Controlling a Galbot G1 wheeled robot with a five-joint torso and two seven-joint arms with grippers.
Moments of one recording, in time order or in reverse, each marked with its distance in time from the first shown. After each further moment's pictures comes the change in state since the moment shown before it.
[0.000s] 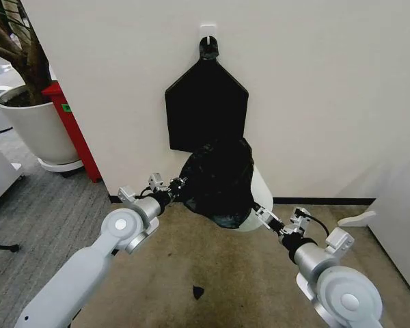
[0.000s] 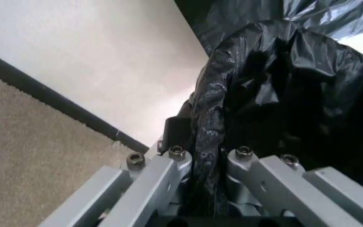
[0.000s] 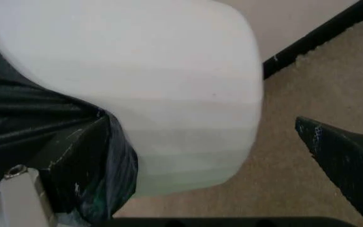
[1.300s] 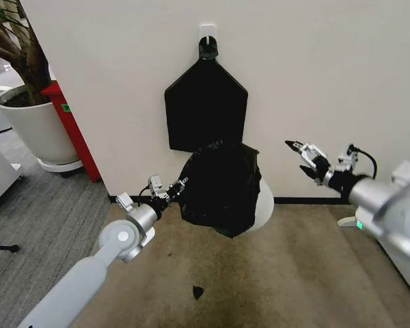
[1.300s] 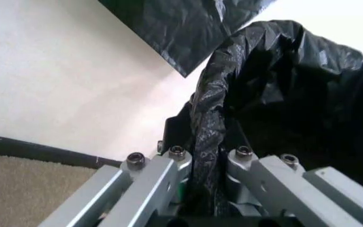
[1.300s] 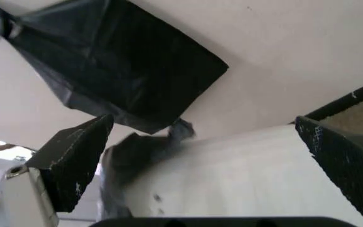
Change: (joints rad) left arm 0.075 0.019 0.010 0.092 0.300 -0.030 0.454; right arm 0.480 -0.325 0.180 -0.096 0.845 -0.090 0.243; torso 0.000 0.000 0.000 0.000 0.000
